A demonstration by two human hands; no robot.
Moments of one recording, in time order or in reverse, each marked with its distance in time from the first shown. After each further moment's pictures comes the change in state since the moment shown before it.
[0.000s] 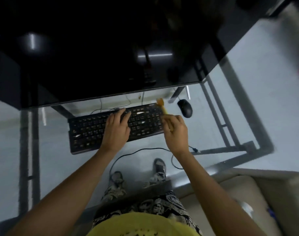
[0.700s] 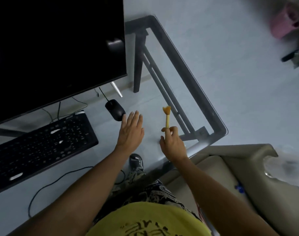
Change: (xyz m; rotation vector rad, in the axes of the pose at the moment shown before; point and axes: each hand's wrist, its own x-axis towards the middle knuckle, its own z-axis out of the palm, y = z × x) left_hand 0.088 0.232 0.177 0.275 -0.323 0.254; right_hand 0.006 0.246 -0.115 -0.443 -0.193 0.158
